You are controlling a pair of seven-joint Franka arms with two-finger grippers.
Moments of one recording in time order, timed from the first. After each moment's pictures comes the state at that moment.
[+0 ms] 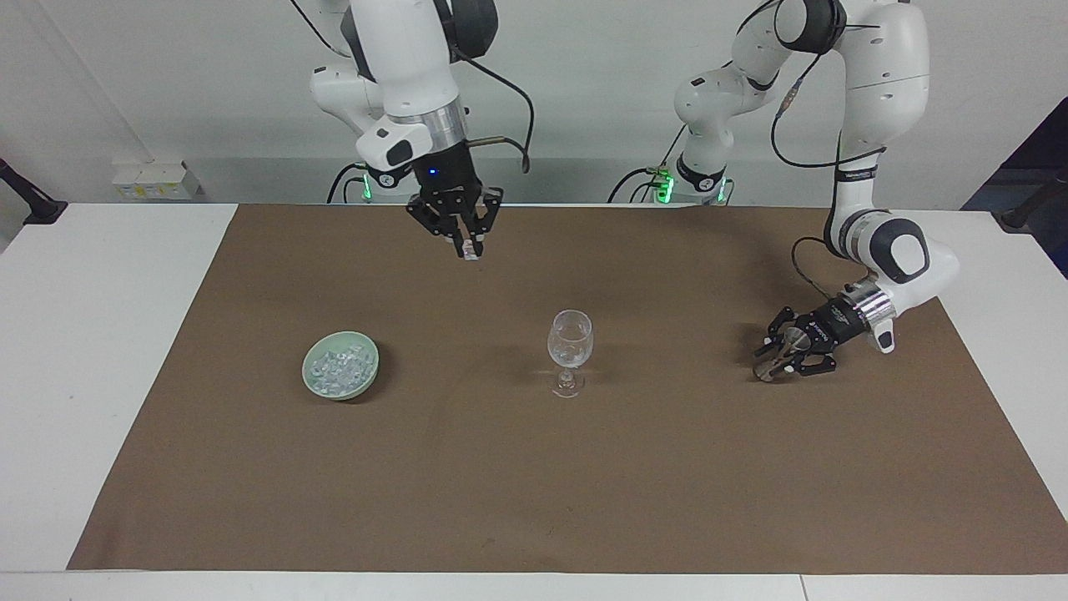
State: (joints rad) left arm 0.34 0.36 -0.08 -2.09 -1.27 1.99 -0.77; right arm 0.17 0.07 0.28 -1.62 0.07 1.95 0.57
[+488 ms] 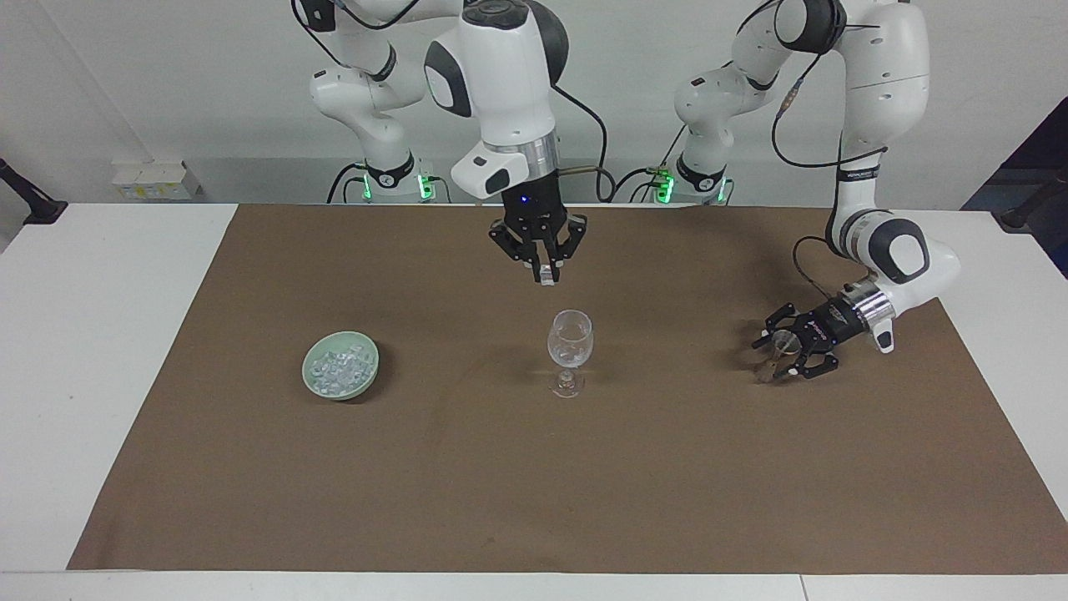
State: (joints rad) left arm 0.34 0.36 -0.08 -2.09 -1.23 1.99 -0.76; right arm 0.33 0.31 0.28 -1.39 -0.08 1.99 0.77
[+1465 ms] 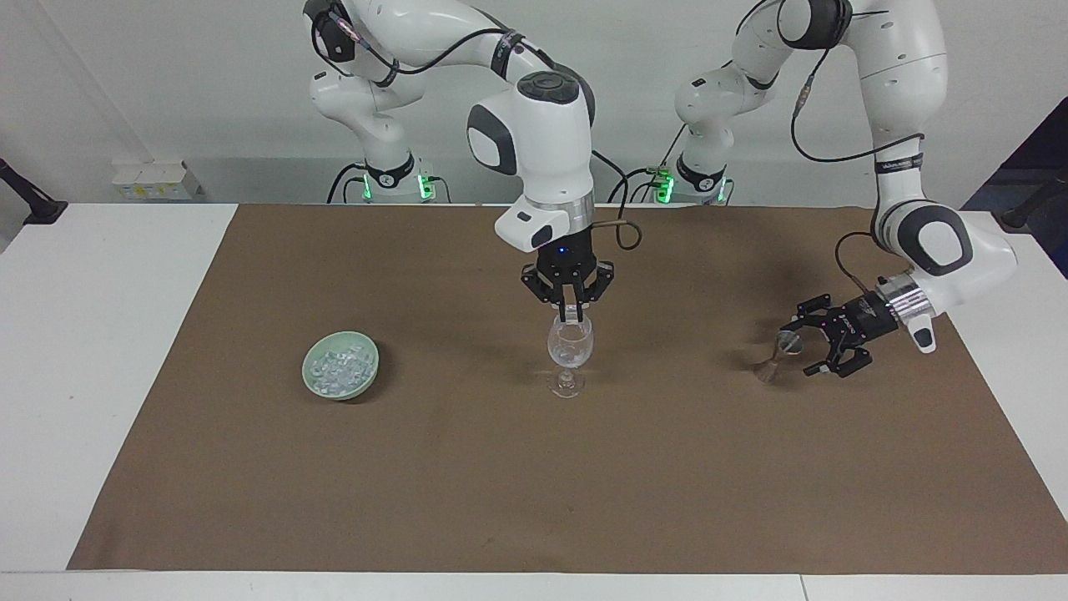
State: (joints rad) left arm 0.37 0.34 -0.08 -1.91 -0.88 1.91 -0.76; right arm 0.38 0.42 0.28 -1.38 -0.18 2.05 0.79
